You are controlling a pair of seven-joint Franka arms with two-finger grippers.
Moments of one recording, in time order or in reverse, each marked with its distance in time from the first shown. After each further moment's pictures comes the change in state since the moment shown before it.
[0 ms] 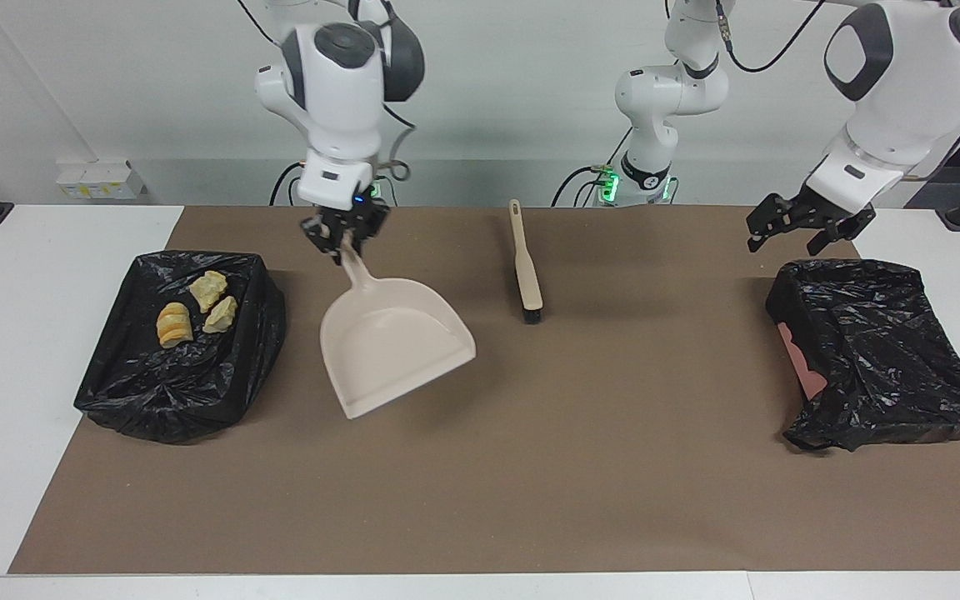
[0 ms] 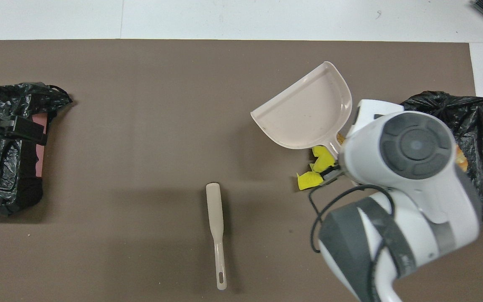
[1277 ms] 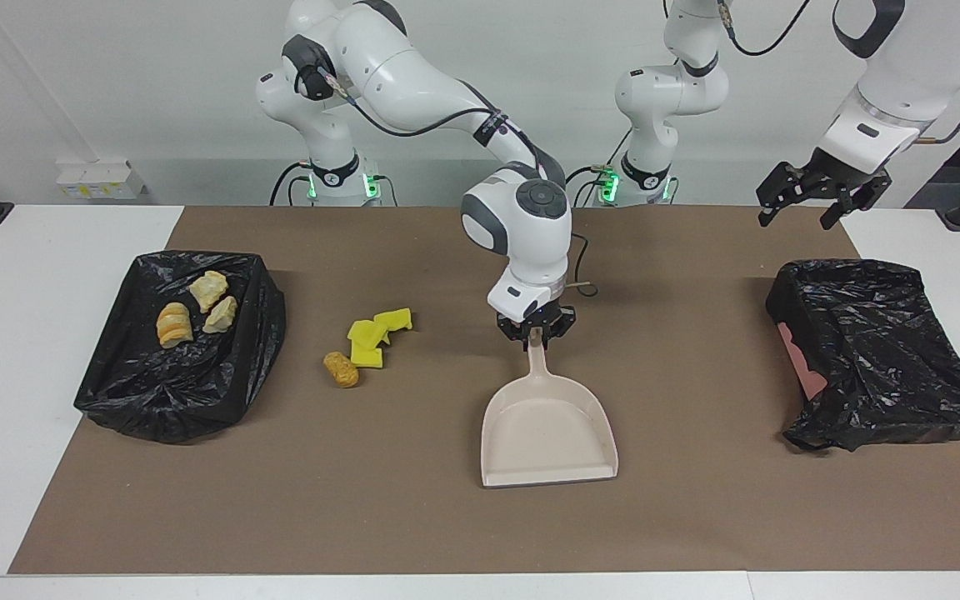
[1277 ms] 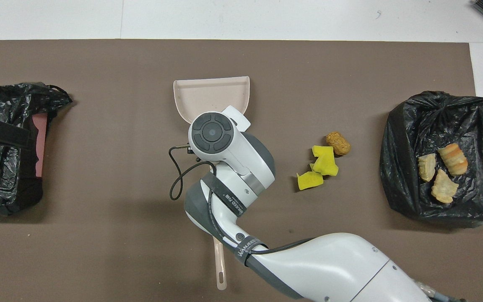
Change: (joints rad) left arm 0.004 -0.043 -0.005 -0.001 0.010 -0.031 -0.004; right arm 0.303 0.634 -0.008 0.476 0.020 0.245 0.719
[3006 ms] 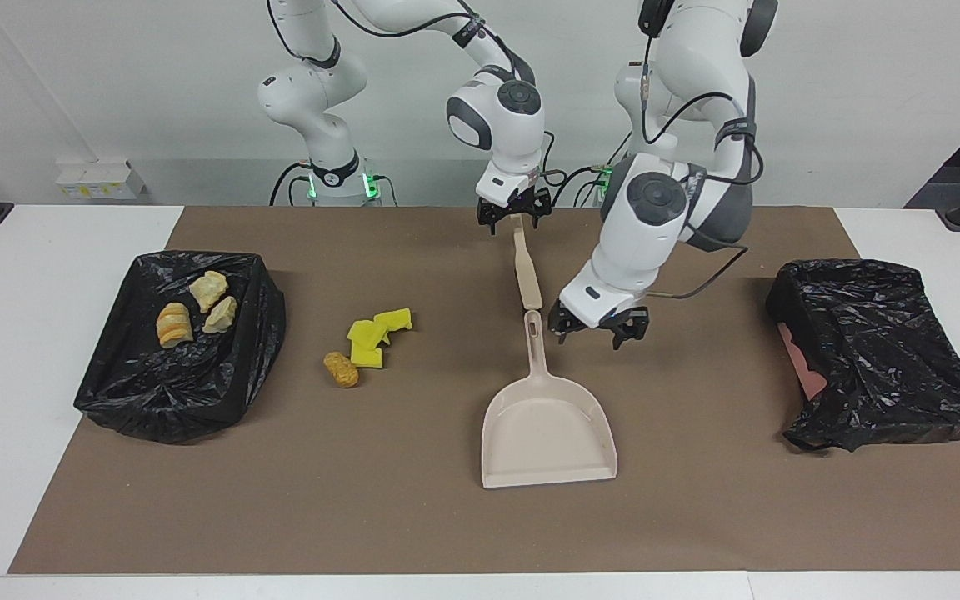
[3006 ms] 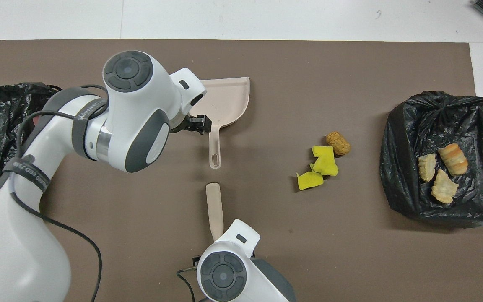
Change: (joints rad) left arm -0.420 0.397 -0.028 -0.039 -0.001 0.517 -0.392; right arm 0.171 -0.554 0.030 -0.785 0.248 0.115 -0.005
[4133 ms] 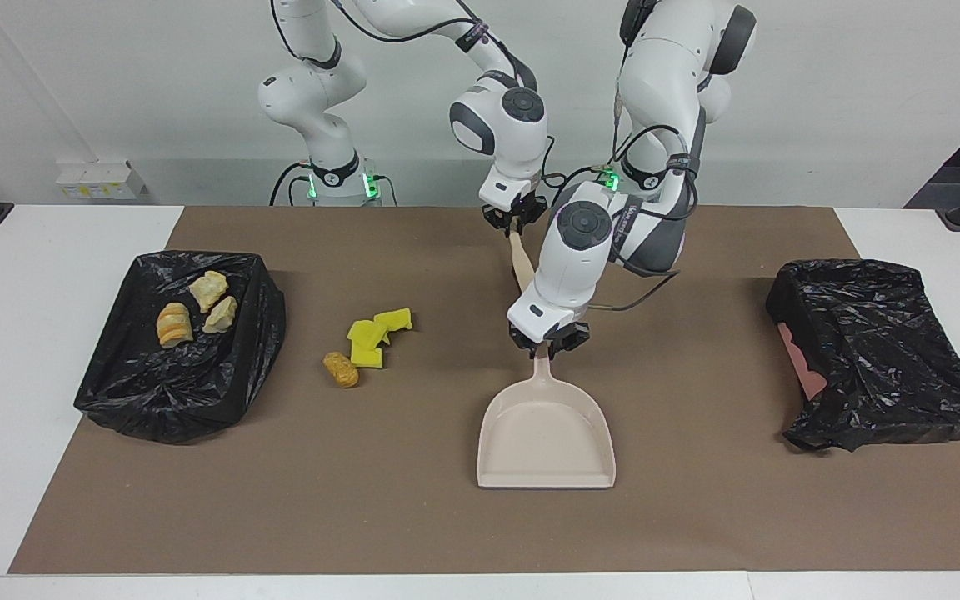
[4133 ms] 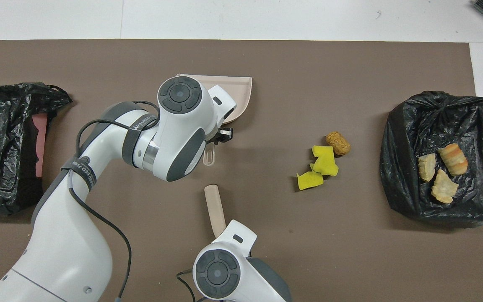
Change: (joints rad) left arm -0.077 0.067 0.016 -0.007 0.001 0.065 -0.076; right arm 0.010 0.016 -0.004 0.023 0.000 -0.058 -0.036
